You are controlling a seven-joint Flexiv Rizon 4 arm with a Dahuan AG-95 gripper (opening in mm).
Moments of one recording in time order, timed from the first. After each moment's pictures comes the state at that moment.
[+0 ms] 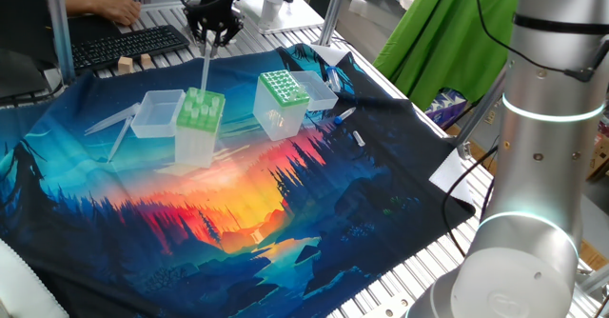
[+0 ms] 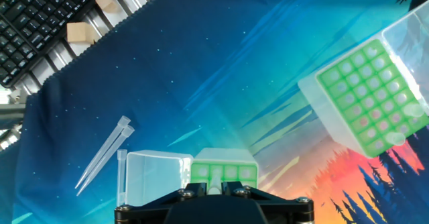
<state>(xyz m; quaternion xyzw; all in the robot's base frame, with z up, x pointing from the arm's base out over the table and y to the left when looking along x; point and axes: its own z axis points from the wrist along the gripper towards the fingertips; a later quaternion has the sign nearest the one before) 0.697 0.082 0.237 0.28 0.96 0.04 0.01</state>
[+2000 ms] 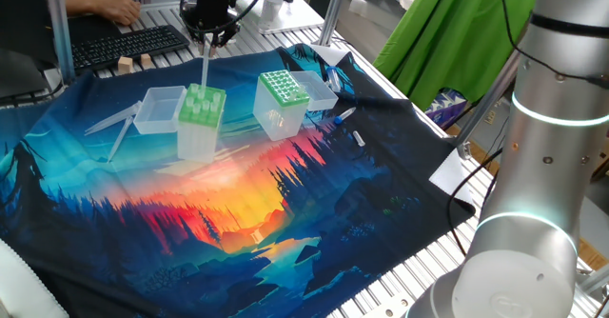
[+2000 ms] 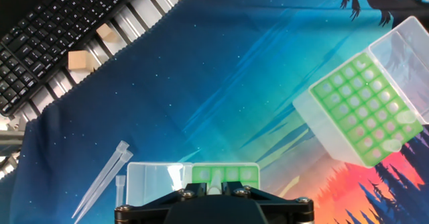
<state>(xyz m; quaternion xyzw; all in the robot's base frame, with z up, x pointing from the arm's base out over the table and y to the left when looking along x) 0.697 0.082 0.237 0.30 0.95 0.01 0.07</state>
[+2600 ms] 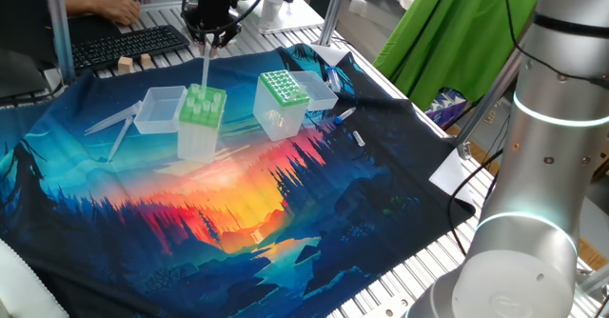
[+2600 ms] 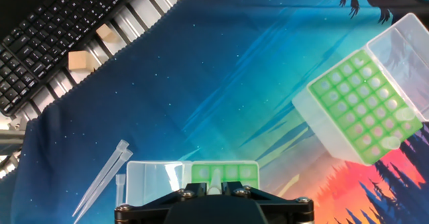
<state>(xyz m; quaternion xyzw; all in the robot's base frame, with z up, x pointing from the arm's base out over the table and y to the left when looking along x) 0.698 0.082 0.237 0.30 0.95 0.01 0.07</state>
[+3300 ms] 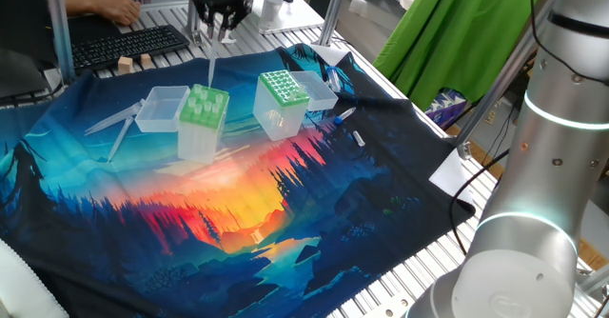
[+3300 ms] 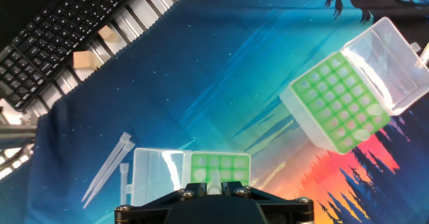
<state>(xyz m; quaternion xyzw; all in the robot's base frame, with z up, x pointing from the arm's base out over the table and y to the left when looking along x) 0.687 0.070 0.299 0.31 0.95 0.03 0.05</state>
